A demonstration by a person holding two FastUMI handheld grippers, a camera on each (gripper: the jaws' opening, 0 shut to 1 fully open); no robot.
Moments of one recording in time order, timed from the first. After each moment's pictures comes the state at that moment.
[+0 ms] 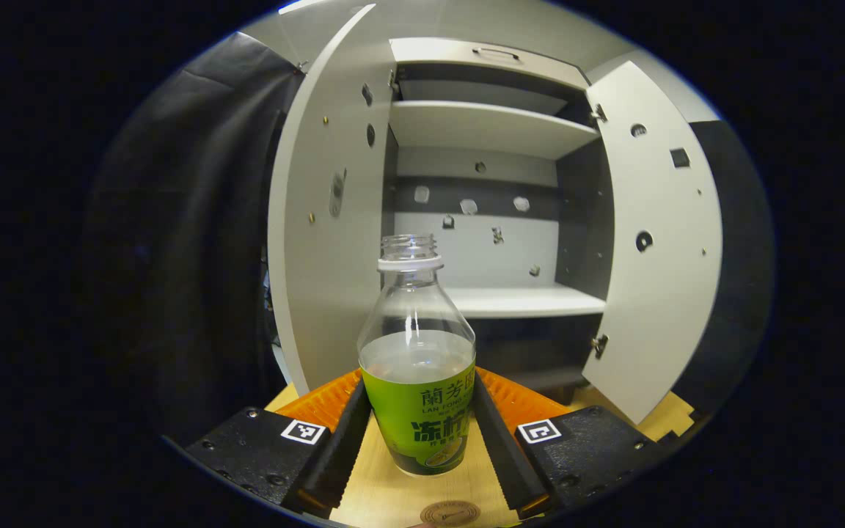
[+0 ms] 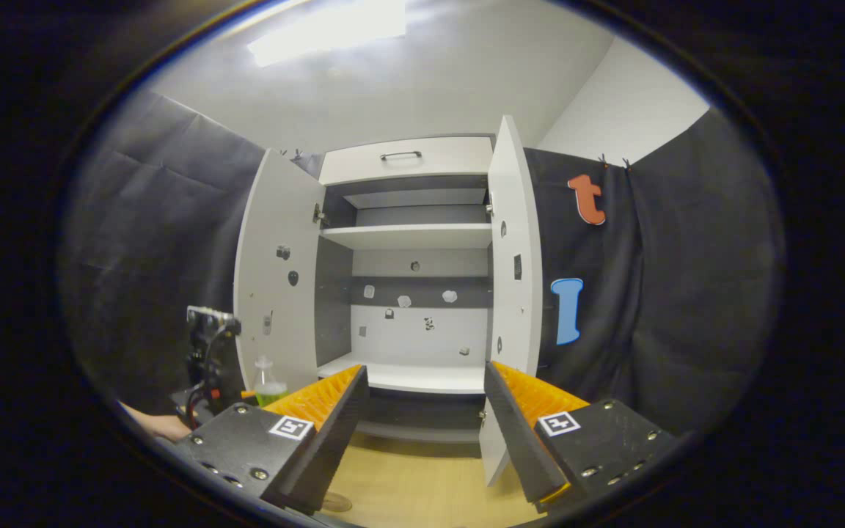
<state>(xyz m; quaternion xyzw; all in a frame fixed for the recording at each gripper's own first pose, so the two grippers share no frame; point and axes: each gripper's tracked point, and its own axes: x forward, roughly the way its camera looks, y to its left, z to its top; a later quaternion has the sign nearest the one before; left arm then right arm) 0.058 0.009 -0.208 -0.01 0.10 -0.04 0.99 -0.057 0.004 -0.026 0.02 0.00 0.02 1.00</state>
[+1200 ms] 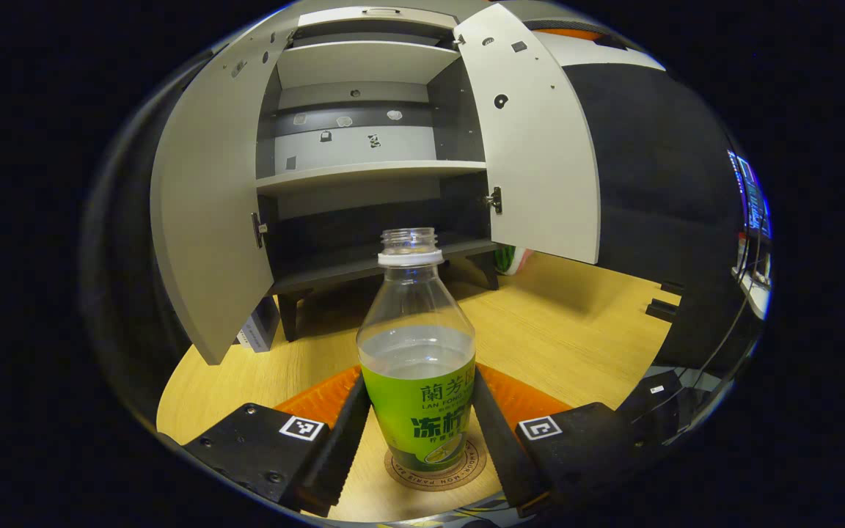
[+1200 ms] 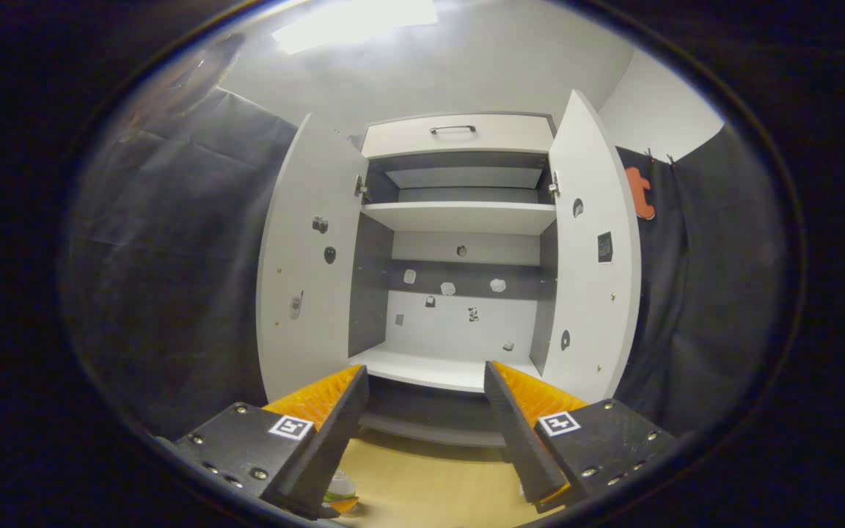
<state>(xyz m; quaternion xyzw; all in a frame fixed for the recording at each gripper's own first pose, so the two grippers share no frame) -0.009 -0.057 -0.413 0.07 0.15 -0.24 0.96 -0.008 0.081 -0.068 -0.01 0.03 0.09 1.00</state>
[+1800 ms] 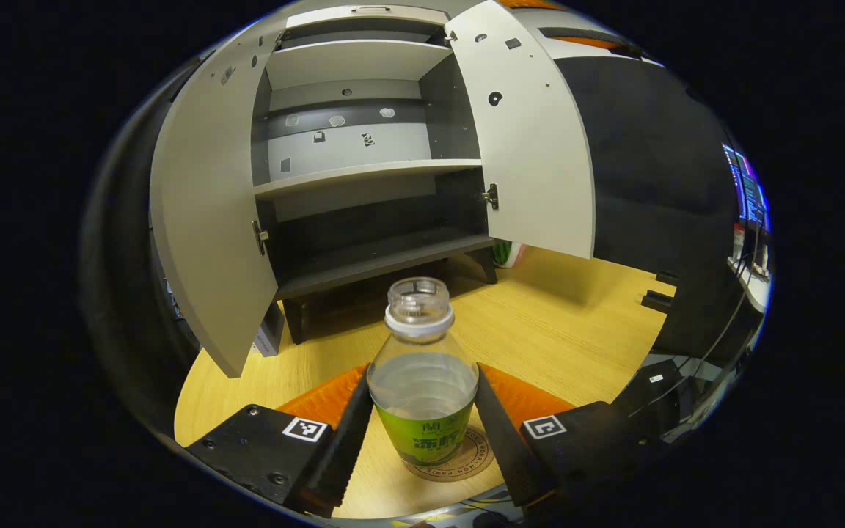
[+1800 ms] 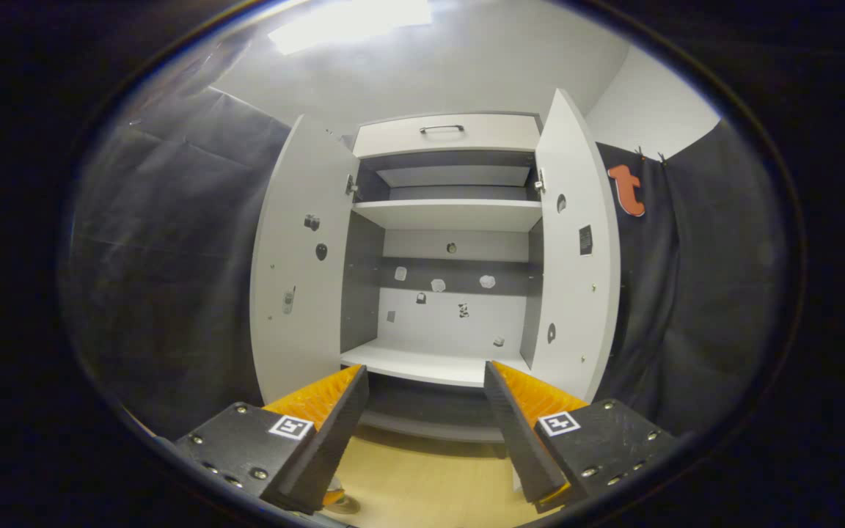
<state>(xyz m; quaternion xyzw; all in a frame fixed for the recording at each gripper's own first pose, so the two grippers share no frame) -0.014 -0.046 -0.391 0.09 0.16 -0.24 0.95 -0.024 0.059 -0.072 0.00 0.03 0.07 1.00</state>
